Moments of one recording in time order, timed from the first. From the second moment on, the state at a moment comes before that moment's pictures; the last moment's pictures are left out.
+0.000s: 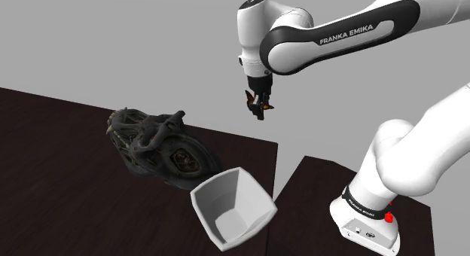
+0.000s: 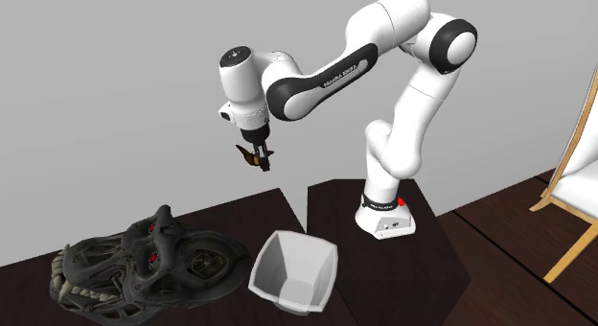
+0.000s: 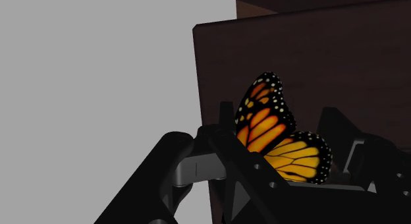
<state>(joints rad) 0.14 -0.37 0.12 -2.32 -0.20 1.80 0.06</state>
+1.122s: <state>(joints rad) 0.32 -0.32 0.41 -2.21 -0.02 1.69 0.45</state>
